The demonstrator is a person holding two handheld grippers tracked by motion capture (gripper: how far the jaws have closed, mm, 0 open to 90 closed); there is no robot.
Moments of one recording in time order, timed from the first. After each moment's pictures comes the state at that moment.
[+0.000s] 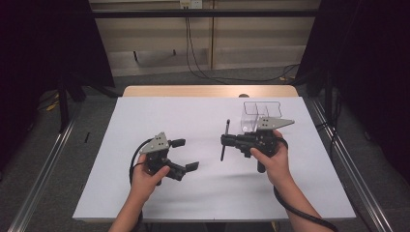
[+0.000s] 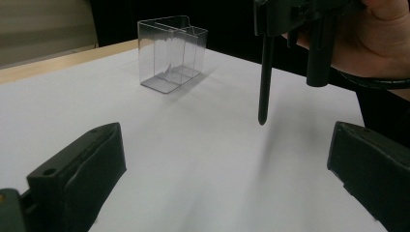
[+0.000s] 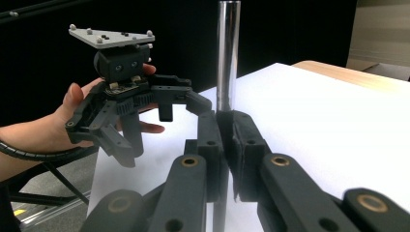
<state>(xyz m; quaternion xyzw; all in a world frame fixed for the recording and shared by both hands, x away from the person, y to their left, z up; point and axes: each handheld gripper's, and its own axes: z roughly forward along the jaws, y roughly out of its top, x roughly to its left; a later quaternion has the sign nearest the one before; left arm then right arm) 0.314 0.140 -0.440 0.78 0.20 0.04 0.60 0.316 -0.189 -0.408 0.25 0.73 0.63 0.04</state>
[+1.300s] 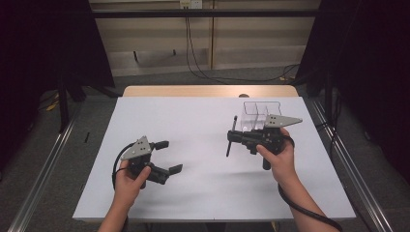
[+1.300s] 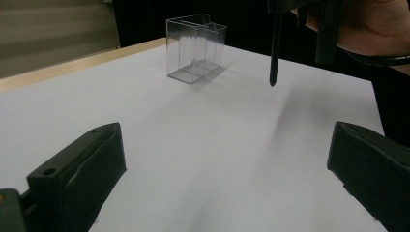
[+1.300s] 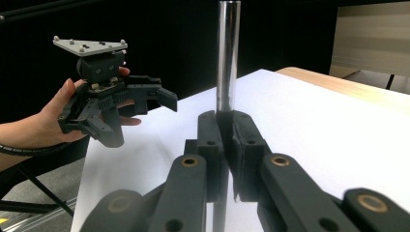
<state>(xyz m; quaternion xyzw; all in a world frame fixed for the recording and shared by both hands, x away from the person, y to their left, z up) 0.306 0.184 -0.440 0.78 0.21 0.08 0.59 0.318 -0.206 -0.404 0.26 0.72 0.64 0.06</state>
